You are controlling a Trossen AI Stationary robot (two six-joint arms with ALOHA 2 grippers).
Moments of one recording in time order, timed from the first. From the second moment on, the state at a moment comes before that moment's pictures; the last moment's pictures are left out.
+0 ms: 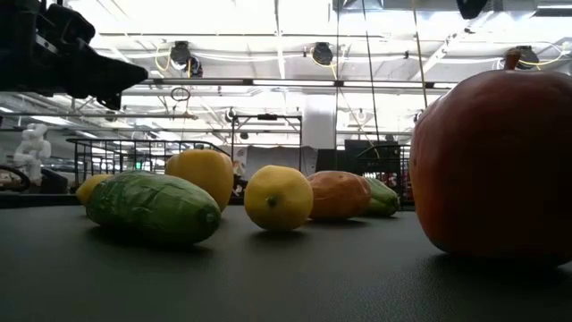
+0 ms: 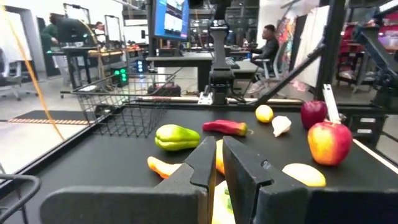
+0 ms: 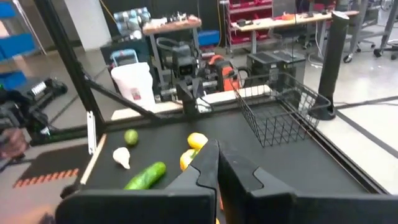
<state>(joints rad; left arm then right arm) 0.04 0.01 0.00 0.05 0.00 0.00 0.07 0.62 0.89 -0.44 0.15 0.20</state>
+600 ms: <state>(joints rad) 0.04 0.03 0.25 0.02 -0.21 -0.03 0.07 0.63 0.72 -0.34 0.15 0.22</state>
